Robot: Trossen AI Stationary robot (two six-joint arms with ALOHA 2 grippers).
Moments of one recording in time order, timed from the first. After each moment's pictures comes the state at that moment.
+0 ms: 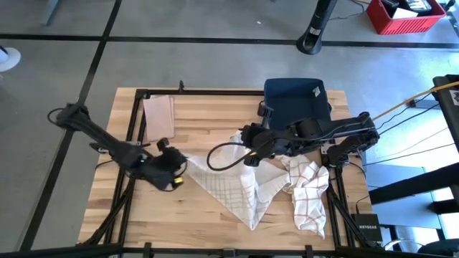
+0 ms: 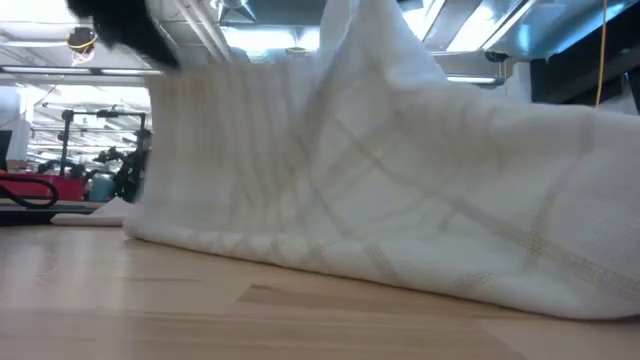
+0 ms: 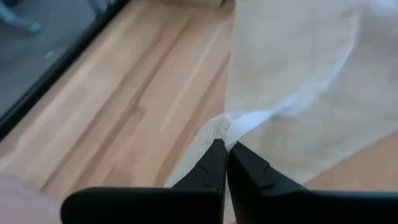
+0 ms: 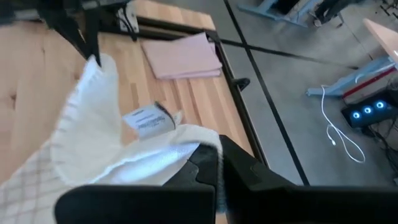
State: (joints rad) left arm -0.56 1.18 0.91 -0.76 -0.78 -0.73; right arm 0.28 1.67 1.94 -1.05 0.67 0.06
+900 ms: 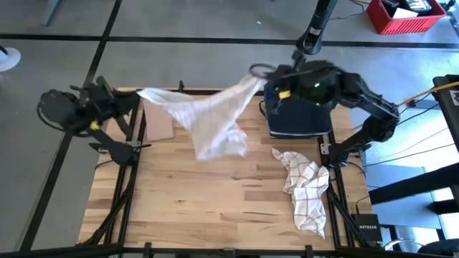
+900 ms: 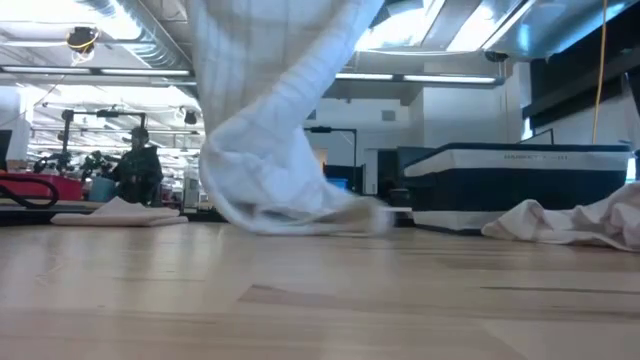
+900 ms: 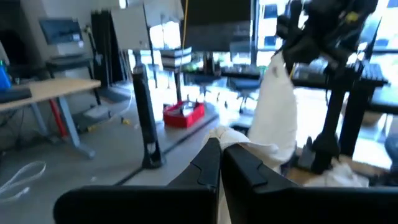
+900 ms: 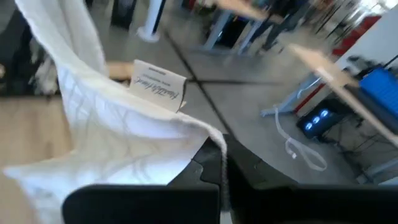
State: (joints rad) left arm -0.64 0.81 1.43 -0.72 -1.27 -0.07; right arm -0.07 1.48 2.07 -0.97 0.55 -0.23
